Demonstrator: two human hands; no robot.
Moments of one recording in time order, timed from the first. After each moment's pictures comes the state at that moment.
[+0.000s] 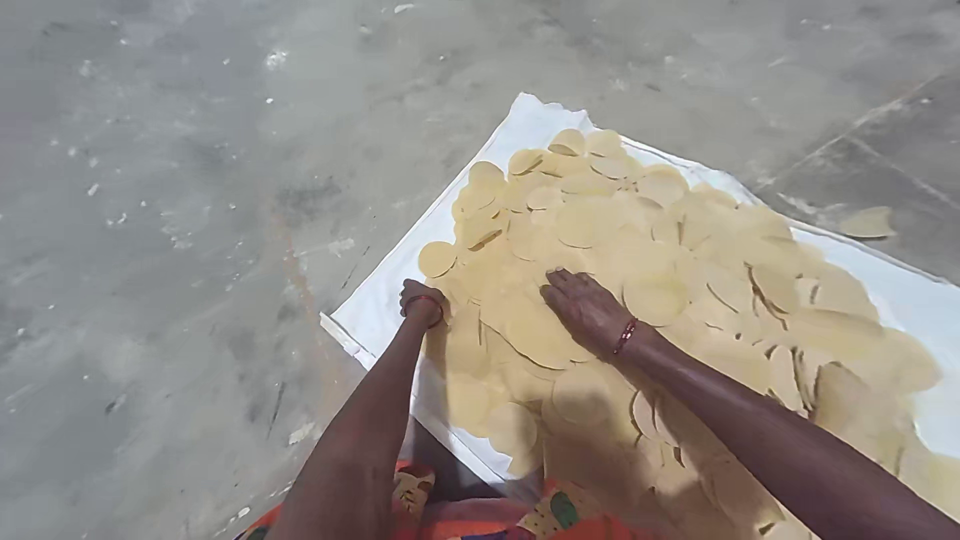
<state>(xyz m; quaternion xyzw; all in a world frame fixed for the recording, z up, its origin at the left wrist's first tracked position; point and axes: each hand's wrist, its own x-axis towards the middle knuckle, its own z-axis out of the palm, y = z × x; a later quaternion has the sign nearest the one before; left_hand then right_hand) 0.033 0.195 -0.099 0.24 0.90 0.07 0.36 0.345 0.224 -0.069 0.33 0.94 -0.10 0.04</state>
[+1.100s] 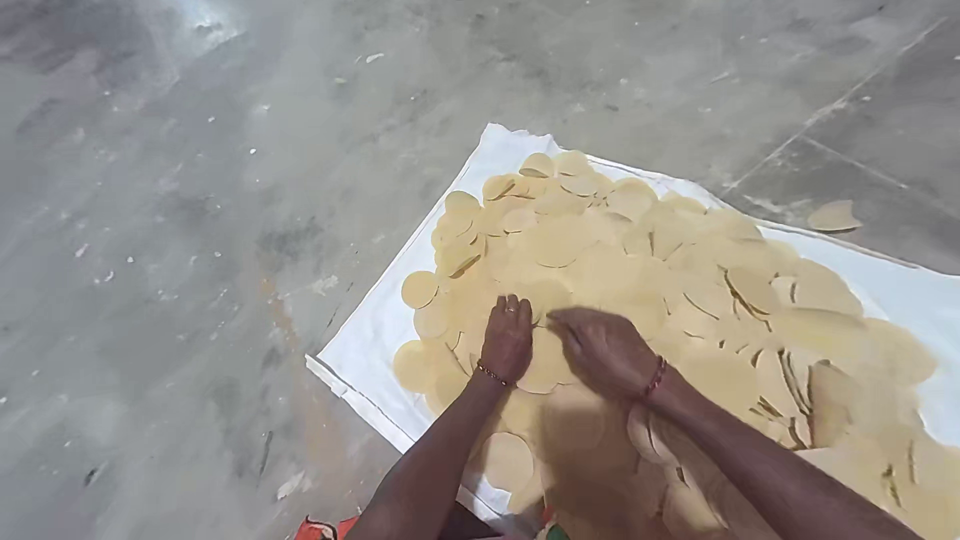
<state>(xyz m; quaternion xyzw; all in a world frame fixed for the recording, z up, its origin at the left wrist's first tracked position) 0.191 0.177 -0.099 0.75 0.61 0.22 0.13 0.359 0.191 -0.001 0.47 0.86 -0.21 -0.02</state>
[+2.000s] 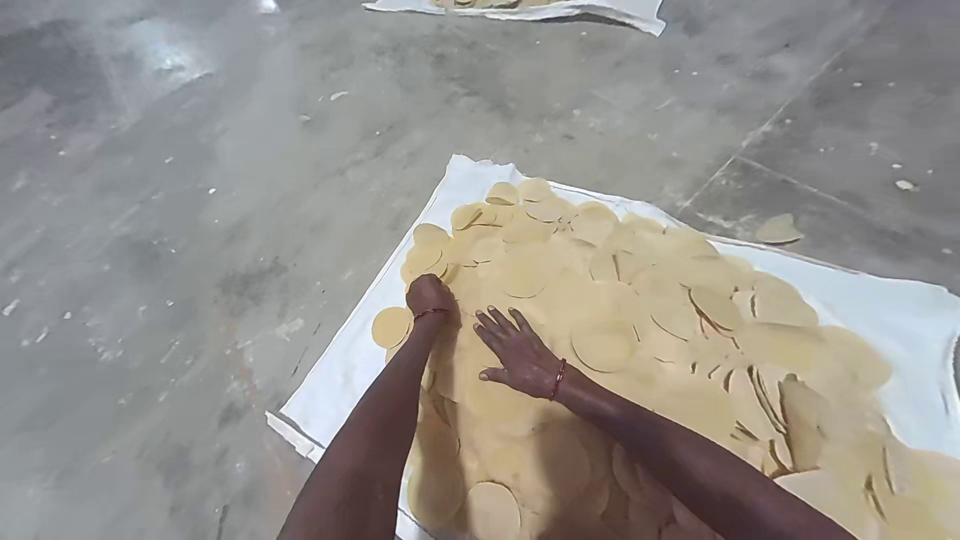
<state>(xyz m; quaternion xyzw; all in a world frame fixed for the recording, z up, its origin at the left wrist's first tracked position) 0.119 0.326 -0.077 0.53 0.81 0.08 0.25 0.318 0.246 -0.089 0.38 0.90 -0.22 0.04</state>
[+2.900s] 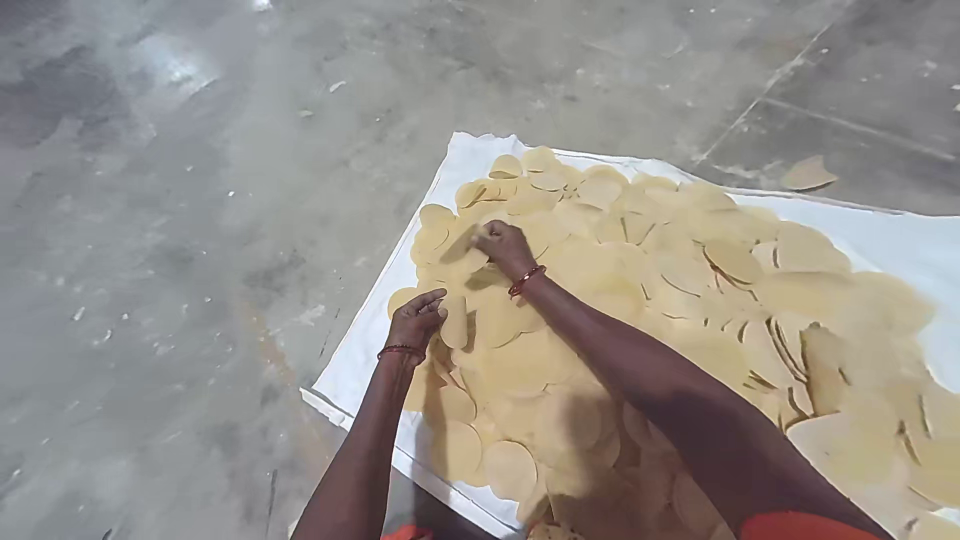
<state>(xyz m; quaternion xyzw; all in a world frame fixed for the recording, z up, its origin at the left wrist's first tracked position) 0.082 0.209 -0.040 0.29 0.61 0.45 0.58 0.275 0.334 -0.050 0.52 0.61 -0.49 -0.35</state>
